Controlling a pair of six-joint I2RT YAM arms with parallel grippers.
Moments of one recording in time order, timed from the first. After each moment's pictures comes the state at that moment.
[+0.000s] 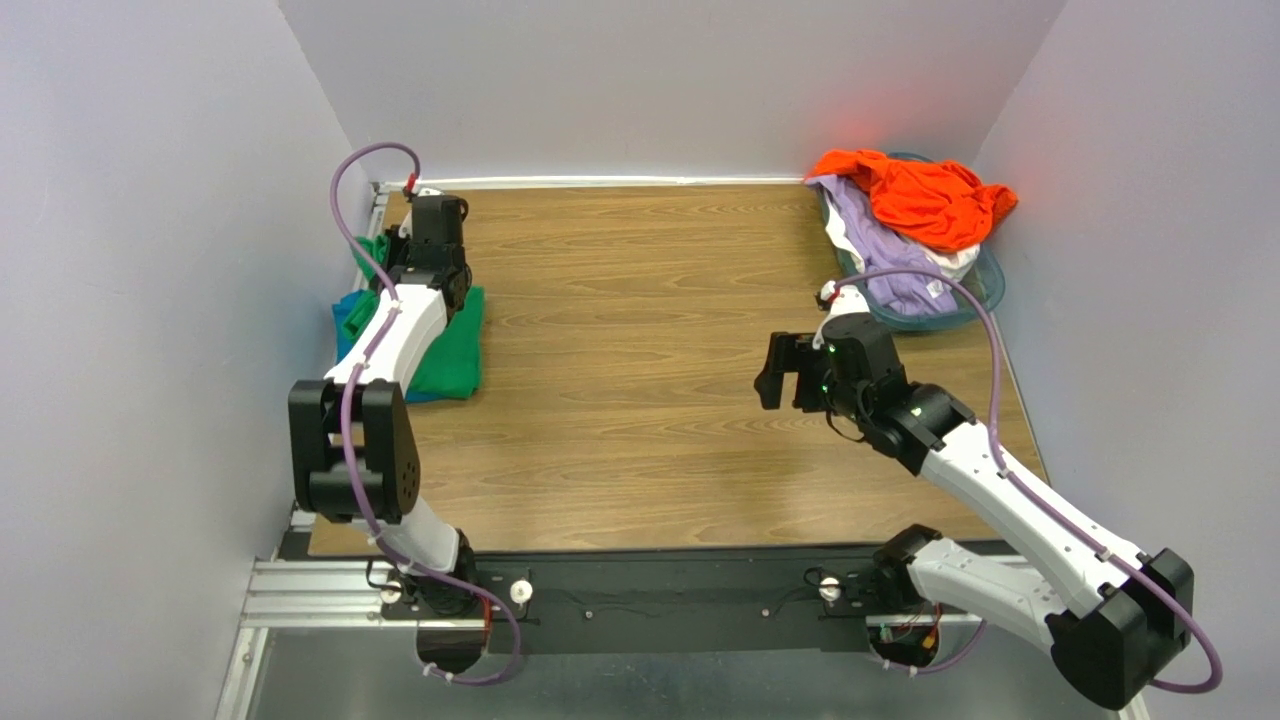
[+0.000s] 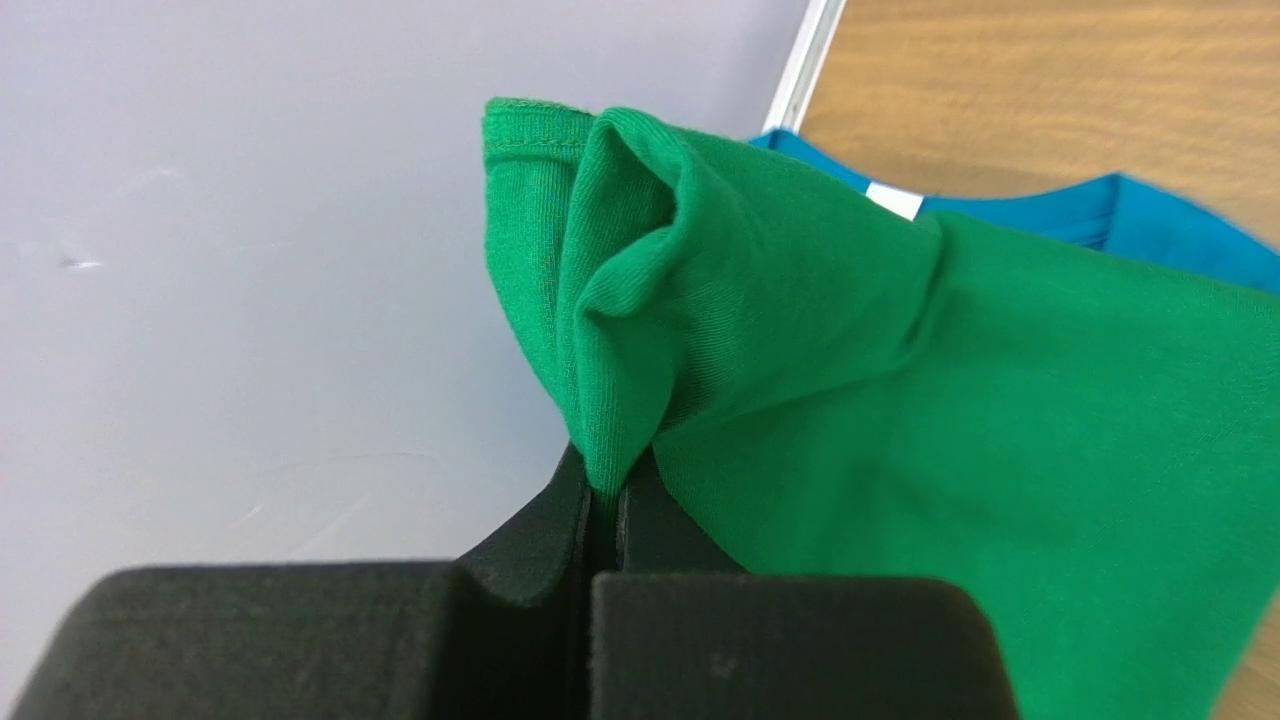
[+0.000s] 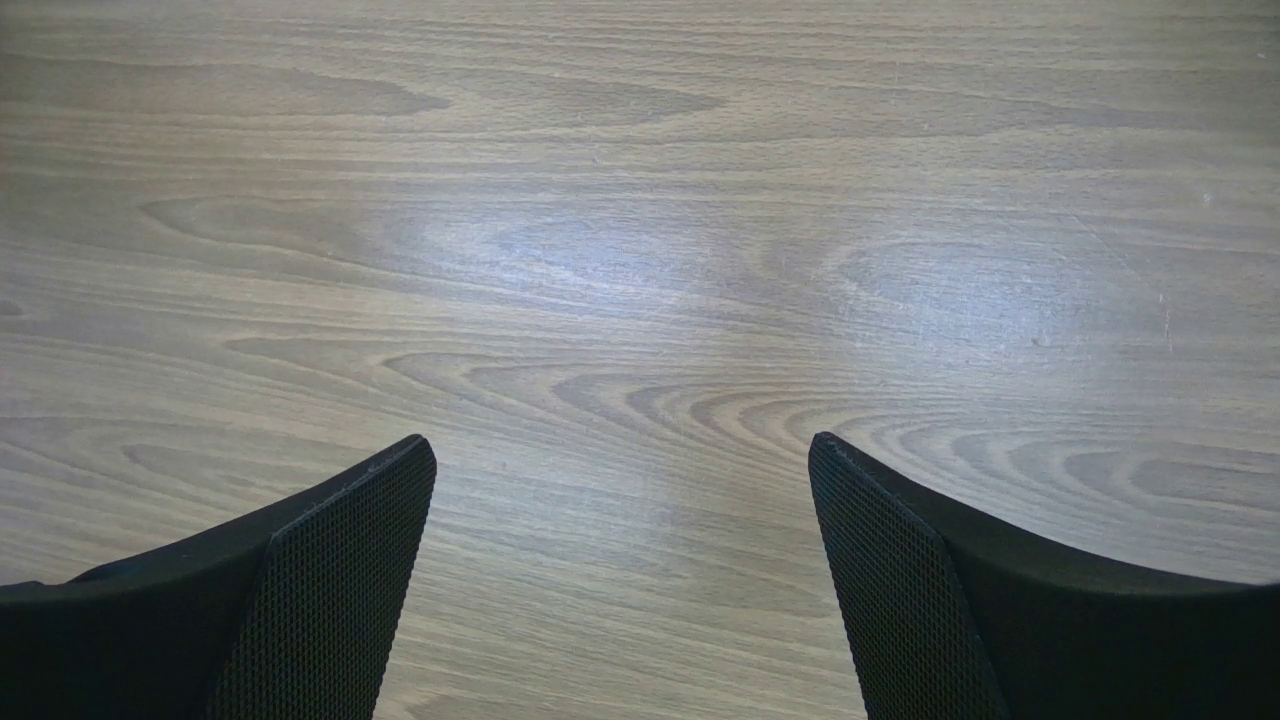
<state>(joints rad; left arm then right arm) -0.03 1.58 1.20 -0.27 -0.79 0.27 0.57 0.96 0.77 -0.46 0.17 0.41</state>
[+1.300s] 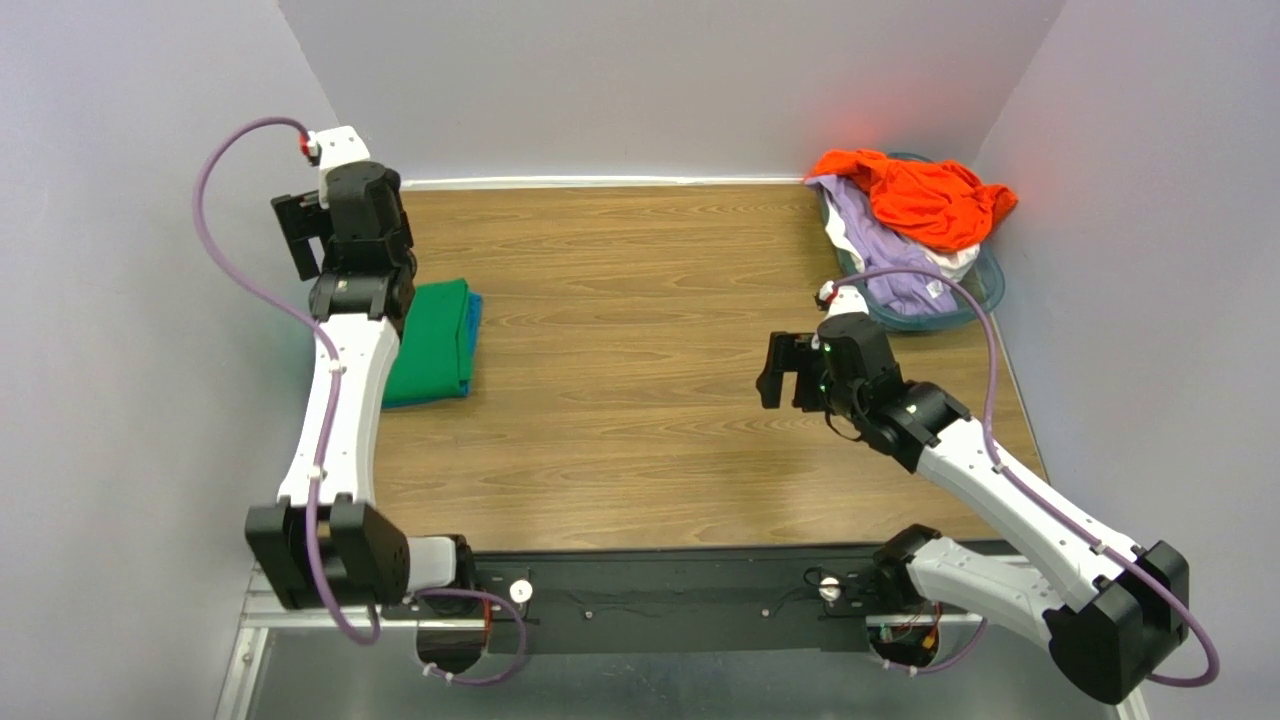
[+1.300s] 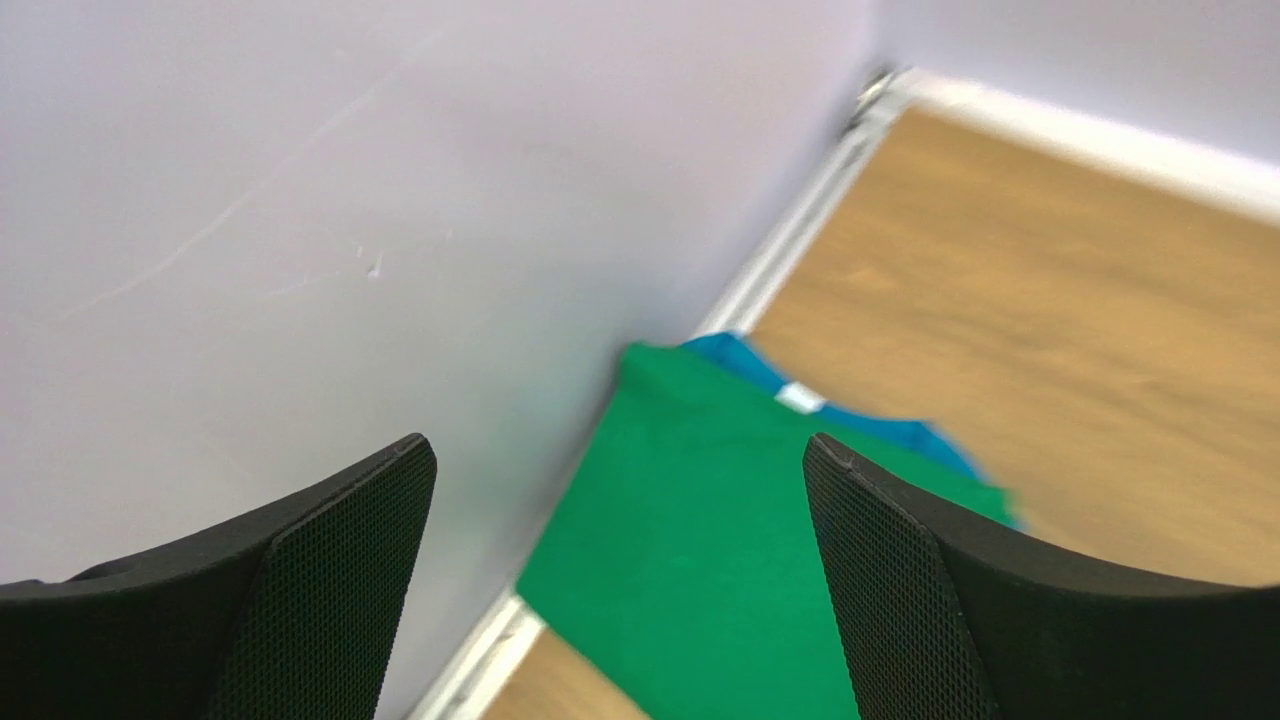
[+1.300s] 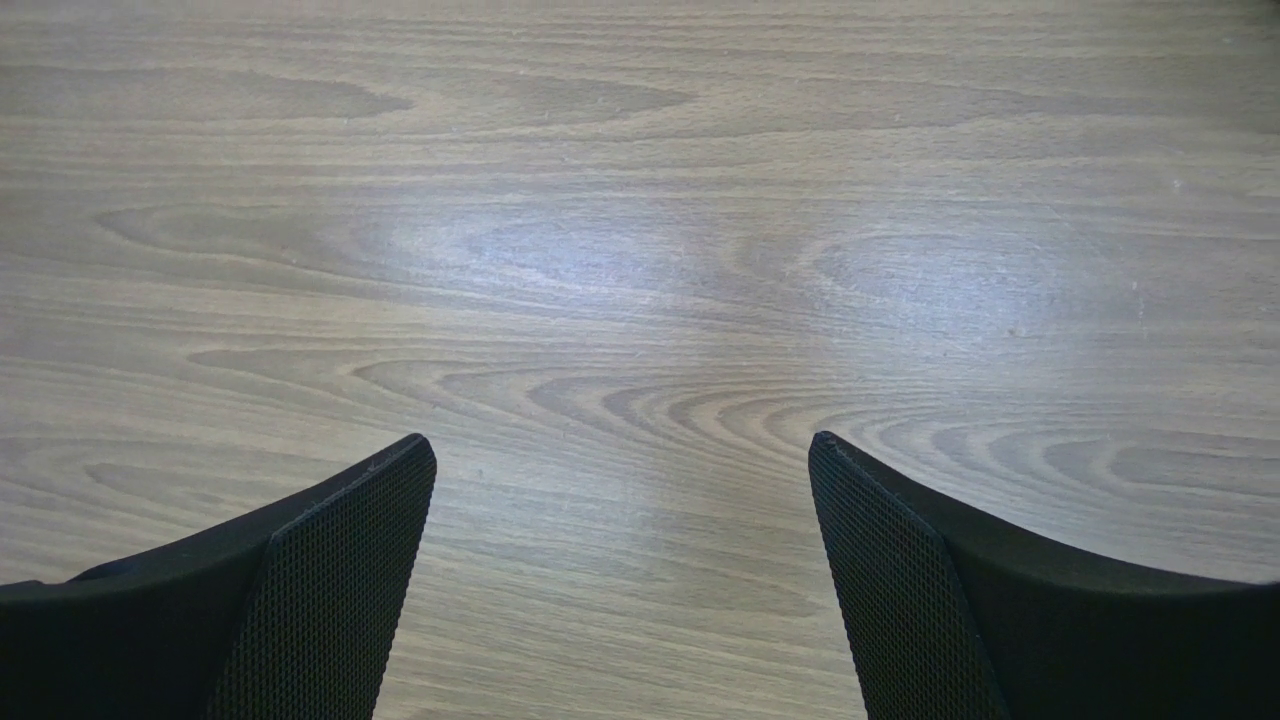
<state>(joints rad) 0.05 1.34 1.32 -0.34 -0.66 0.03 0.57 0.99 0.76 -0.46 0.20 0.42</state>
